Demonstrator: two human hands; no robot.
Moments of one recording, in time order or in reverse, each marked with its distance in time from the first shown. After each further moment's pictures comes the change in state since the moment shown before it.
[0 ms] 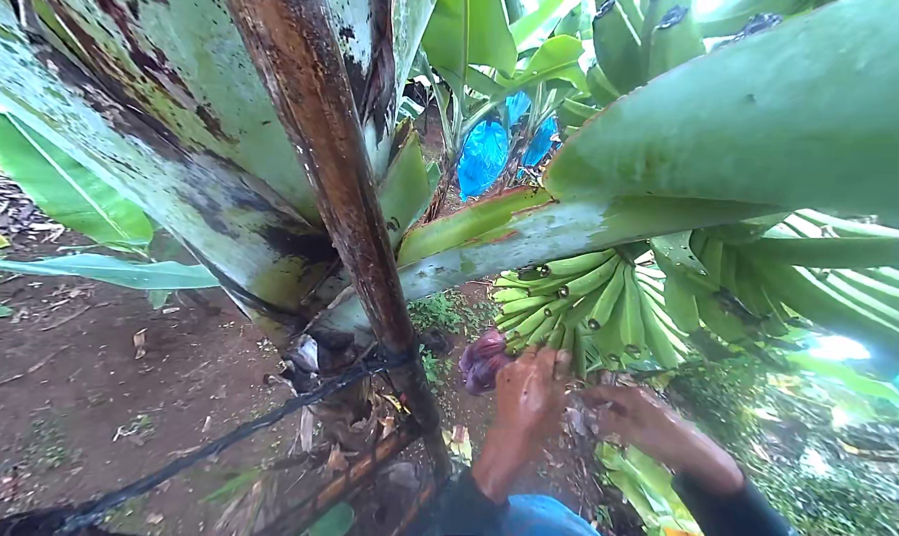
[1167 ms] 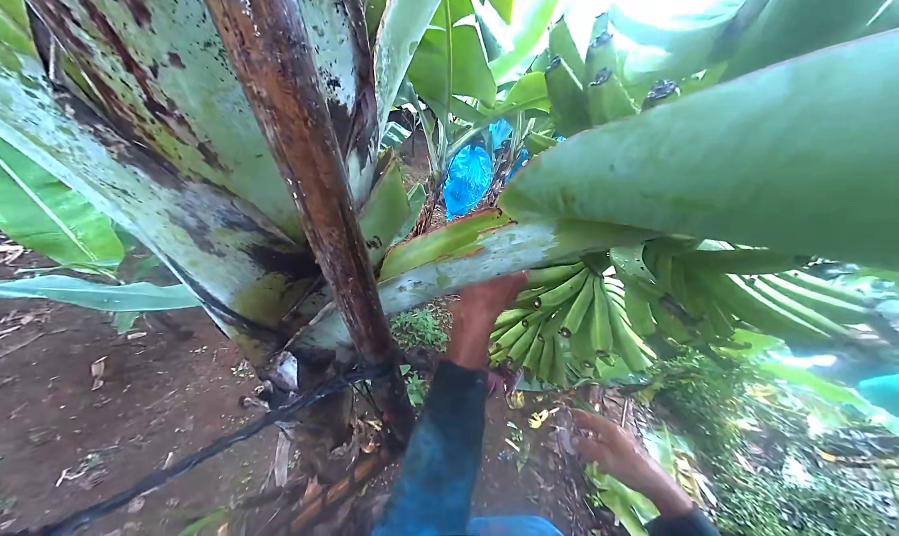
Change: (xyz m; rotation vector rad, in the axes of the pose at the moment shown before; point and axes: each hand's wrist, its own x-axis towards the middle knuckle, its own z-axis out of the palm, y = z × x) left_hand 0.114 0.042 -0.098 0.129 0.014 -0.113; right_hand -0.011 0.059 0.054 0.227 0.099 0.216
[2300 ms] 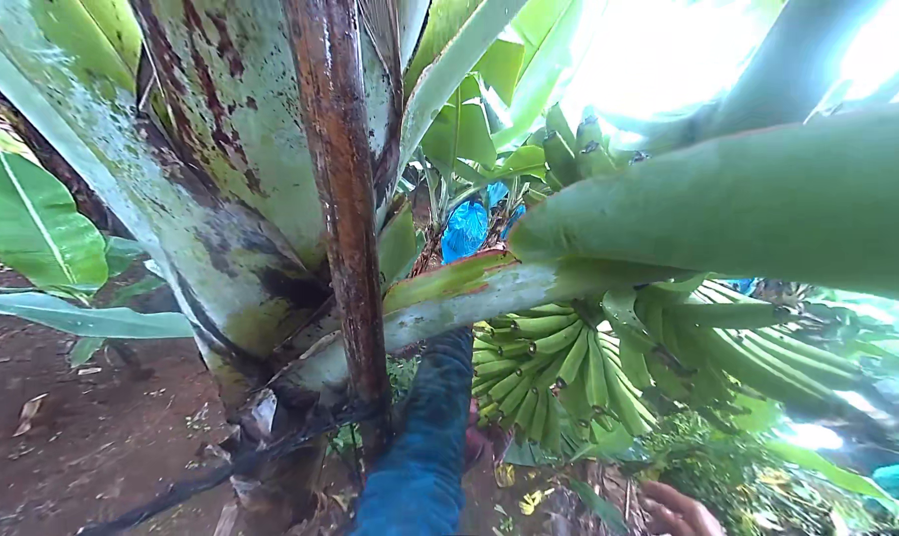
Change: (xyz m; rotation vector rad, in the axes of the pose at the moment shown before) left_hand 0.090 -0.079 0.049 -0.380 0.007 -0.287; right_hand -0.016 0.075 -0.061 0.134 0.322 0.128
